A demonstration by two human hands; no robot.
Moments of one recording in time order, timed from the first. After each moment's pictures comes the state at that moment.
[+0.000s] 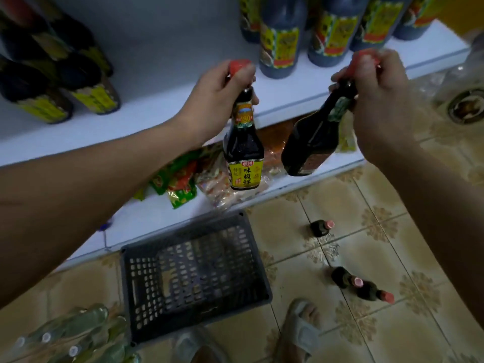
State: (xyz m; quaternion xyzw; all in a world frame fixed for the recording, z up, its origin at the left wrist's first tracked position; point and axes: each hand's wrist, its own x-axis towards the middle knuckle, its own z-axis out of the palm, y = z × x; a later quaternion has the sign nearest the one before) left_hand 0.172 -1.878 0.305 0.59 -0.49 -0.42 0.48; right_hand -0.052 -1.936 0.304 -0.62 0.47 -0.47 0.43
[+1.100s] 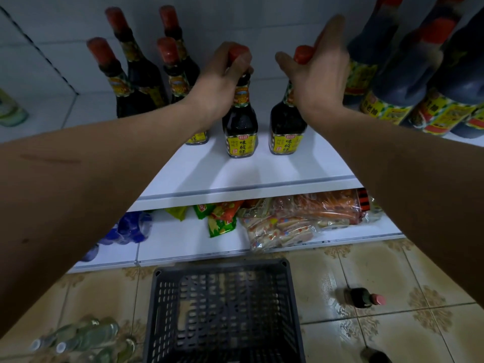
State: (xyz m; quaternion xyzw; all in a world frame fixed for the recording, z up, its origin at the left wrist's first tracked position) left_hand 0.363 -1.897 0.327 0.66 -0.48 -0.23 0.53; right_hand 0.222 -1.985 0.337 -0.76 0.44 -0.42 0.22
